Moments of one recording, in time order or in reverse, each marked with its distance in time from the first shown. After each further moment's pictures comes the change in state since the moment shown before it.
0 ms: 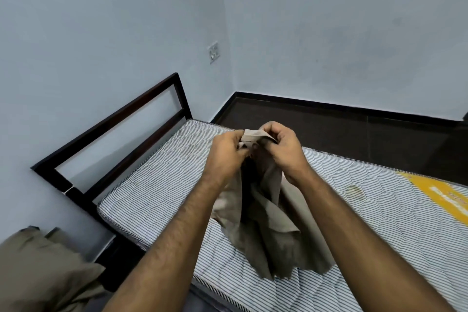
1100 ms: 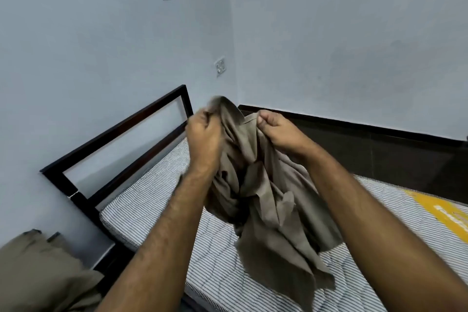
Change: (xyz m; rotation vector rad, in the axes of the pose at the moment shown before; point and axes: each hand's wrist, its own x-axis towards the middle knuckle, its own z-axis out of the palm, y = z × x) left_hand 0.009 0.028 -0.055 -0.507 0.509 -0.019; right_hand 0.049 -0.044 0.001 -0.152 -0.279 0.038
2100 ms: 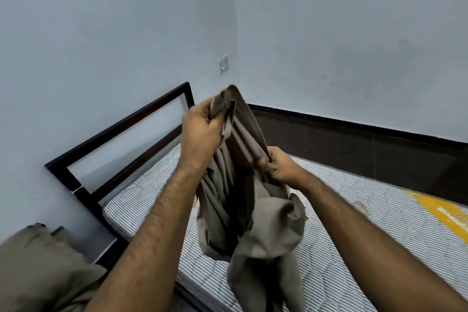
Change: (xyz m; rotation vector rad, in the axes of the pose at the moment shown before) left_hand 0.000 0.024 -0.025 0.151 -0.162 0.151; right_hand -0.030 0.068 0.029 0.091 -0.177 -0.046
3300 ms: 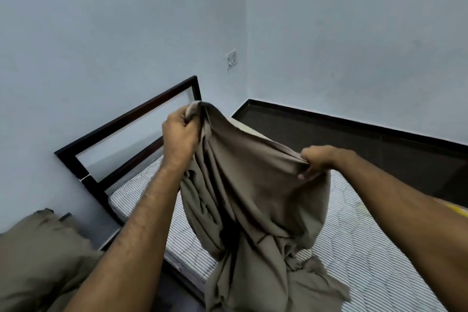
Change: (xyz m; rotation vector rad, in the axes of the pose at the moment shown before) left_hand 0.007 -0.065 -0.048 0.144 0.157 -0.126; right_hand 0.008 0.007 -0.094 -1.291 -0.506 0.594
